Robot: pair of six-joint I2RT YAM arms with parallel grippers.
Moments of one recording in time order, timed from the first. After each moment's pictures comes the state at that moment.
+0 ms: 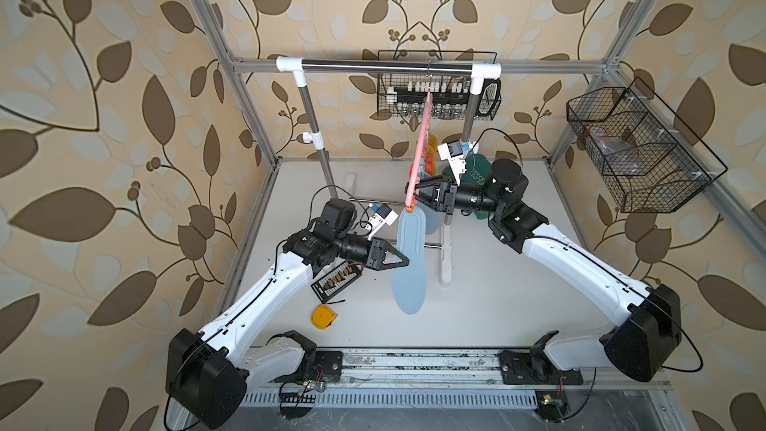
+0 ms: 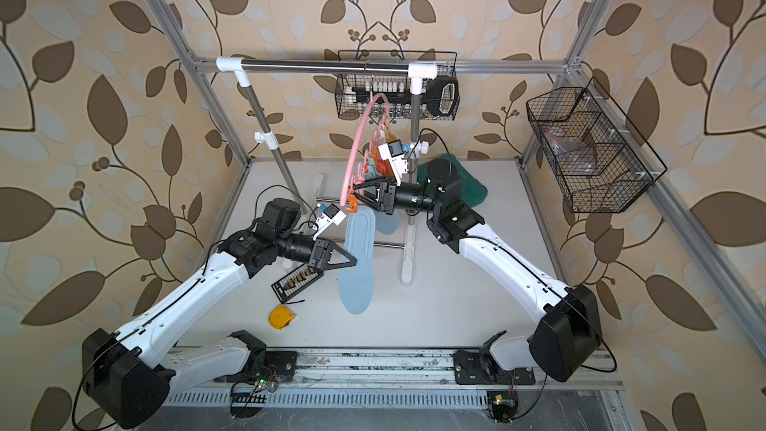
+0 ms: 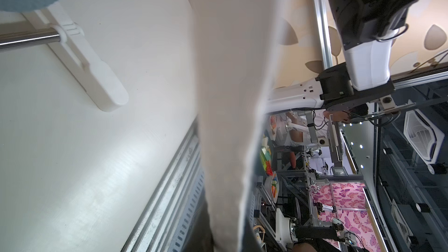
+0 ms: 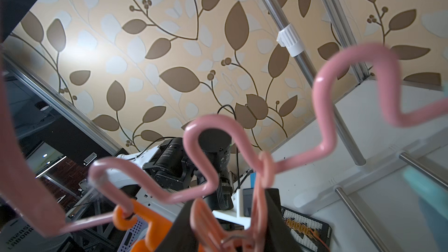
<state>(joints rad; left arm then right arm) -0.51 1.13 0.93 -0.55 1.08 -0.44 0.56 1.40 1.22 0.23 -0.76 0.71</state>
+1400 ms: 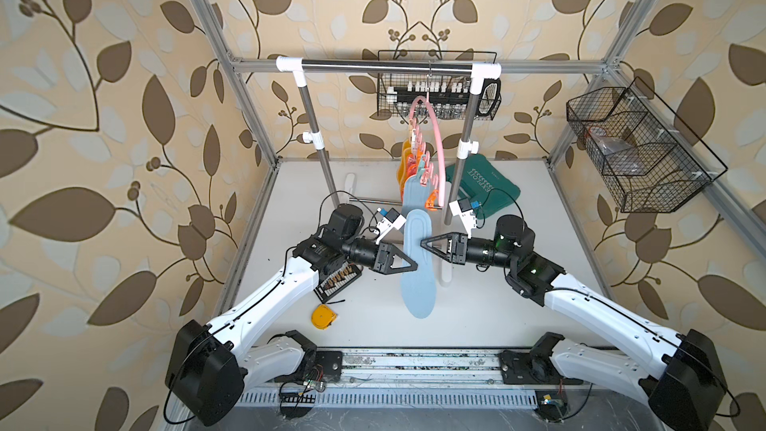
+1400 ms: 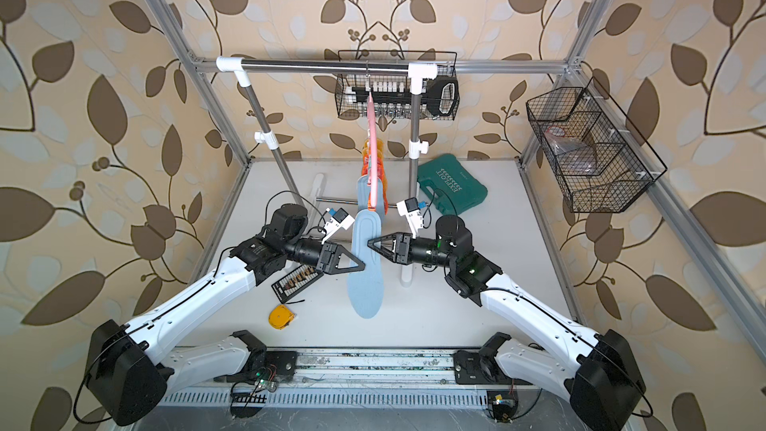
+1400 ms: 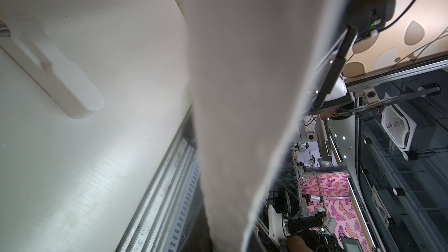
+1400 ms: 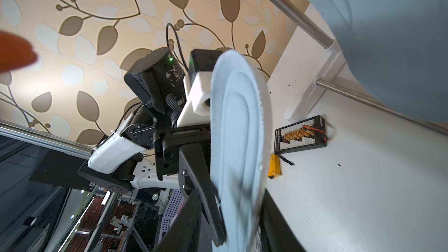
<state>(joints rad) -0.58 1.14 0.85 -0.29 1.11 -0.59 0.64 1.07 0.71 0.21 -0.62 0.93</state>
